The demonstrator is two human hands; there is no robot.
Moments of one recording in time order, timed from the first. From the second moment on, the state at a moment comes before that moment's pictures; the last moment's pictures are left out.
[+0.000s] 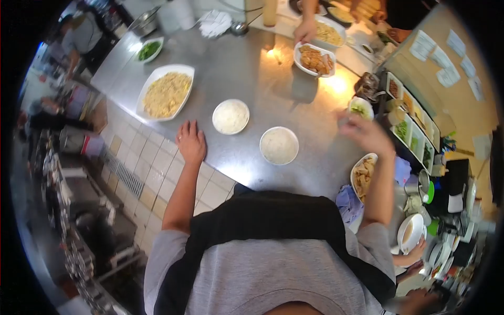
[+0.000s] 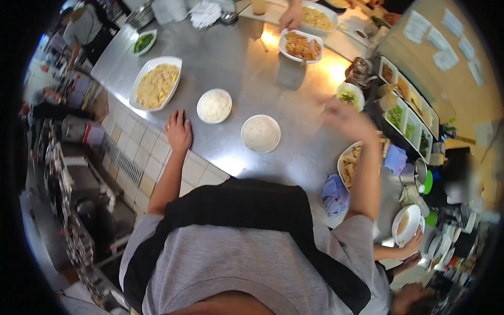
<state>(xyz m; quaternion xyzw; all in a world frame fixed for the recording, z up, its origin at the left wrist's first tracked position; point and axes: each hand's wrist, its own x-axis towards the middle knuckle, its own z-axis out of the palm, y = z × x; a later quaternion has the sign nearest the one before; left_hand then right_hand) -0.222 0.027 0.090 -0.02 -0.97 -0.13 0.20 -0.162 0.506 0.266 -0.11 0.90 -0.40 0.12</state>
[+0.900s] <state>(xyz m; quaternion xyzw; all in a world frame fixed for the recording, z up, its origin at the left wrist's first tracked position) -0.262 0.073 0.100 -0.10 -0.66 -0.69 -0.28 -0.102 0.346 0.121 0.17 0.56 -0.81 -0.03</state>
